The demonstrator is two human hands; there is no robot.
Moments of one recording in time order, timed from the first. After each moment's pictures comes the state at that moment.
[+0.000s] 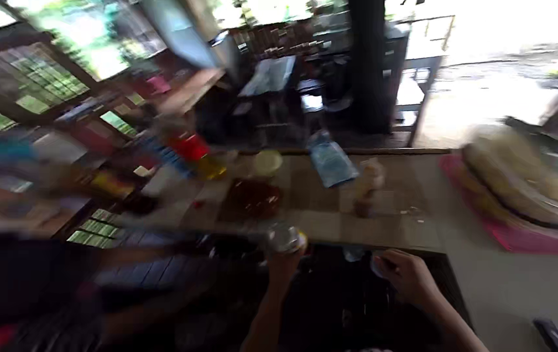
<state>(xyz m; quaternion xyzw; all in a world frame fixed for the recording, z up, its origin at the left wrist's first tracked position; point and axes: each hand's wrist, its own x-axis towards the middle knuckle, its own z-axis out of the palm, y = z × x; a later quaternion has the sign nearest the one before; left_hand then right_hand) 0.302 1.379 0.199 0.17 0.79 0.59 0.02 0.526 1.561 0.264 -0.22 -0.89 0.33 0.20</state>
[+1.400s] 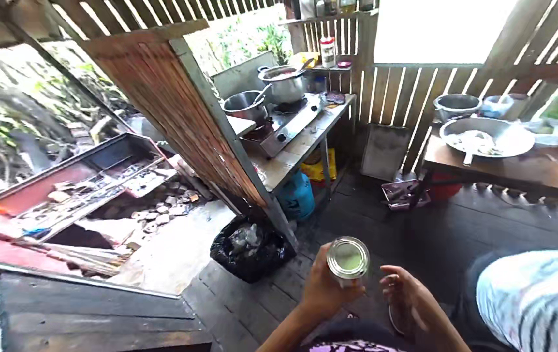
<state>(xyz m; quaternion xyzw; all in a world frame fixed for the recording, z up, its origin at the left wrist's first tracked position) 0.387 0.495 0.238 -0.34 0.74 0.46 -0.37 0.173 0.599 0.166 0.28 -0.61 0.51 -0.54</state>
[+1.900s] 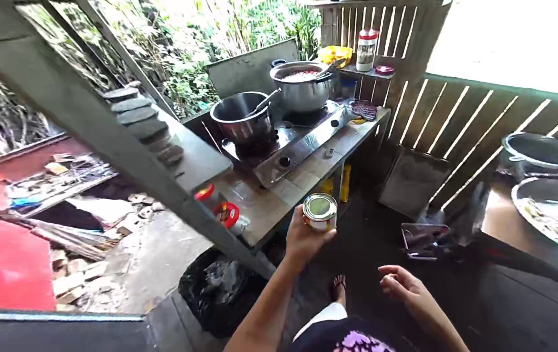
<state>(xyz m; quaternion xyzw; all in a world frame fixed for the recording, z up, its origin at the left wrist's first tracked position) 0.264 0.097 0.189 -0.46 0.67 0.36 -0.46 0.025 0.260 0.154 0.42 -0.62 0.42 -0.51</state>
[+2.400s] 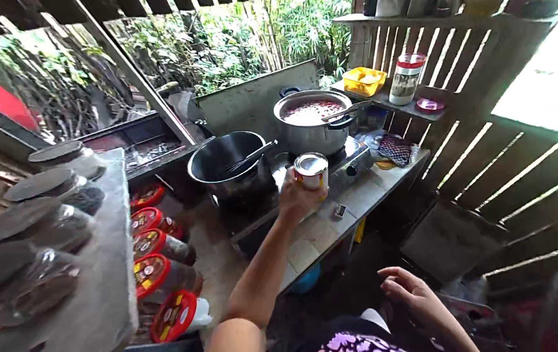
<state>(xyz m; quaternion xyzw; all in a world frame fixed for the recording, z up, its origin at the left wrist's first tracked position) 0.166 -0.269 0.294 -0.66 0.61 0.25 -0.36 -0.098 -0.083 0.190 0.50 -0.54 0.37 -0.57</state>
